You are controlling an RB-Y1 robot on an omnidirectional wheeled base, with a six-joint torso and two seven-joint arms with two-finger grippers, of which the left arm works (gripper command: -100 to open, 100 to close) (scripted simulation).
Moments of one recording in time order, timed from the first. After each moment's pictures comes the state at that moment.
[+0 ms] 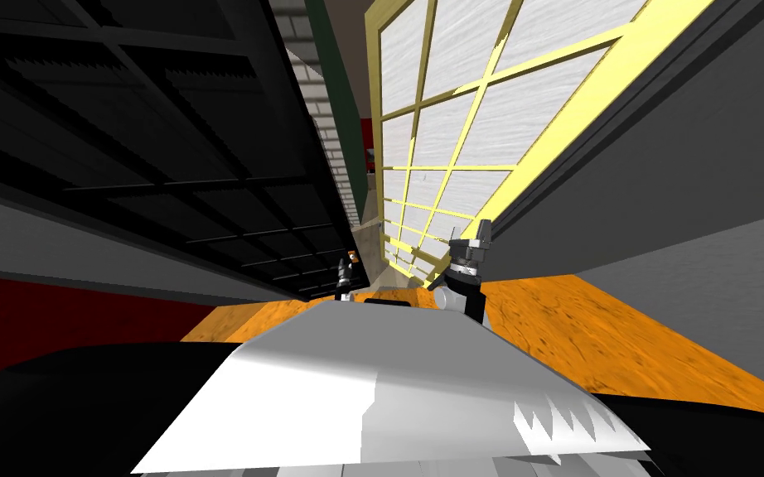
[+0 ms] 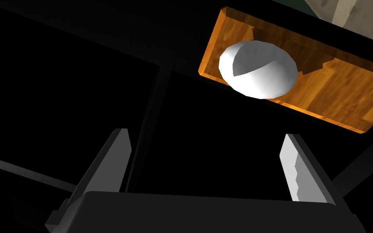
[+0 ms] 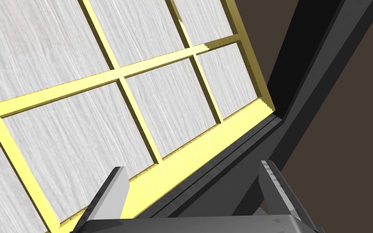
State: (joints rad) arm 0.02 0.11 -0.03 -0.76 0.37 -0.92 0.18
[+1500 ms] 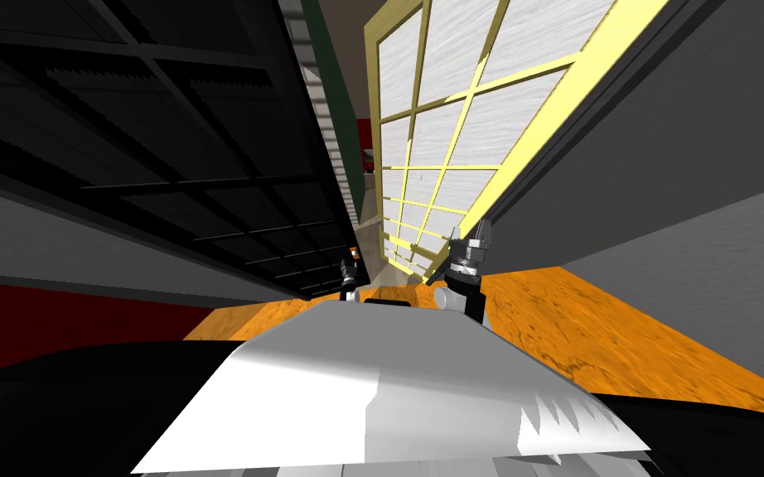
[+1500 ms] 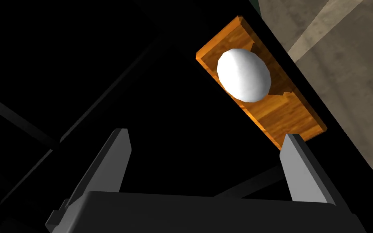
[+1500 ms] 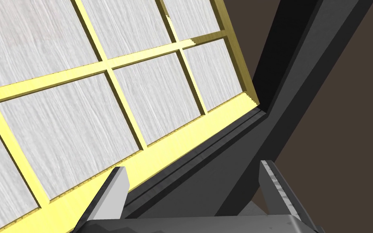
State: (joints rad) arm -0.02 0.06 -0.06 -0.73 0.48 -0.92 0.56
